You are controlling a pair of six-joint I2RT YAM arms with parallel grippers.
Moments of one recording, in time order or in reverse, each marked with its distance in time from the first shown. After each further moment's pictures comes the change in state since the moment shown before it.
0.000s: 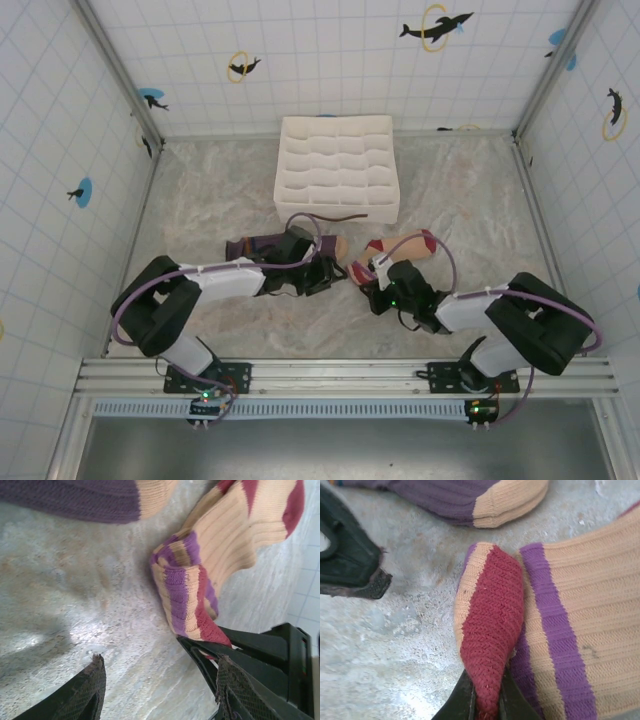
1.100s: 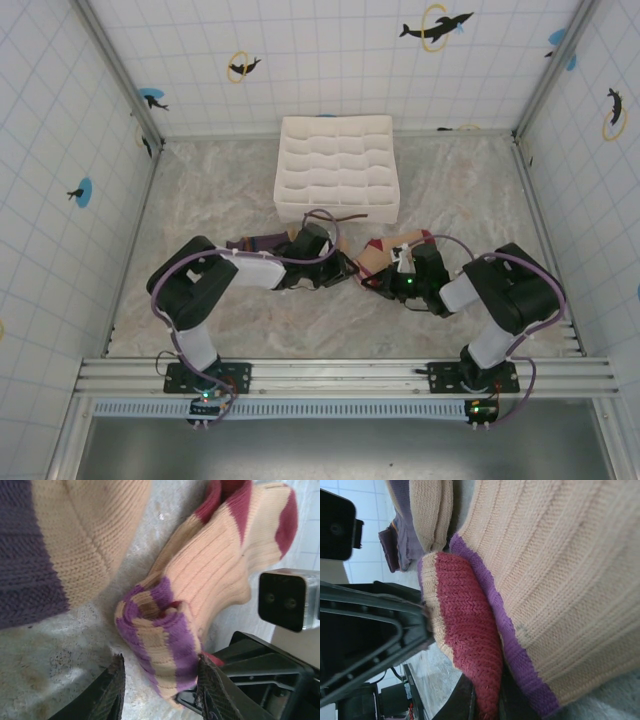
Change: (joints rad) left arm -0.032 0.239 0.095 0.199 -0.011 -0.002; right arm -0.308 0.238 0.024 0.215 -0.537 0.650
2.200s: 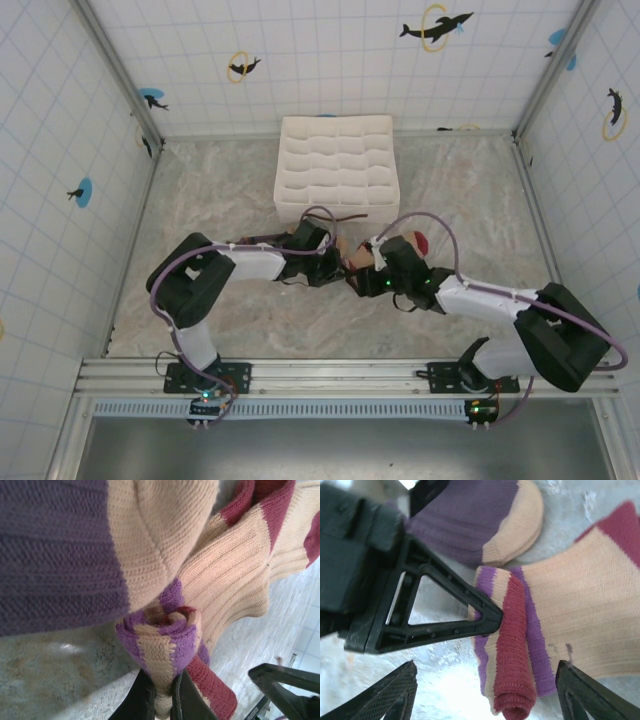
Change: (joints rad) left arm 0.043 -0.003 0.069 -0.206 0.041 0.028; right arm 0.334 -0.360 0.242 -0.711 0.572 -0.558
